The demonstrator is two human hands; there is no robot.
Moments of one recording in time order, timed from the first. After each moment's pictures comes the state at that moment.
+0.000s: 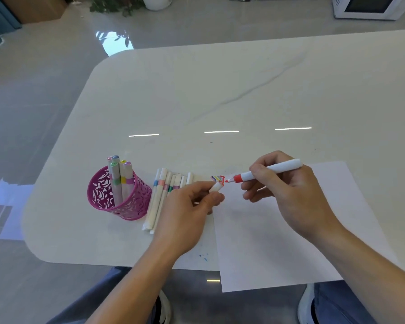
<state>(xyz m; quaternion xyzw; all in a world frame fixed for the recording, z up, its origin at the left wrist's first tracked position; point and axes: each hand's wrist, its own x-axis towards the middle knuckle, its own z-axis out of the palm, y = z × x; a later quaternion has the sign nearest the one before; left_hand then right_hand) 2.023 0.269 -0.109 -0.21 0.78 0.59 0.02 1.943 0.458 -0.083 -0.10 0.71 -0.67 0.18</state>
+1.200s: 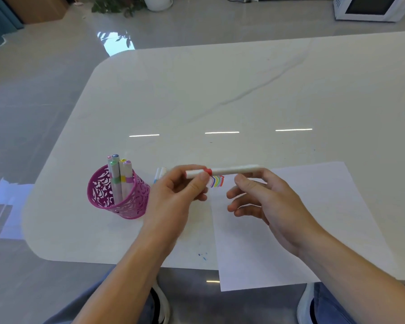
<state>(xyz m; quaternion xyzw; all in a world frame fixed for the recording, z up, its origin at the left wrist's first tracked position) 2.022 0.262 -0.086 -0.21 0.64 0.74 -0.09 1.958 0.441 -0.089 0.04 0.63 -0.71 0.31</state>
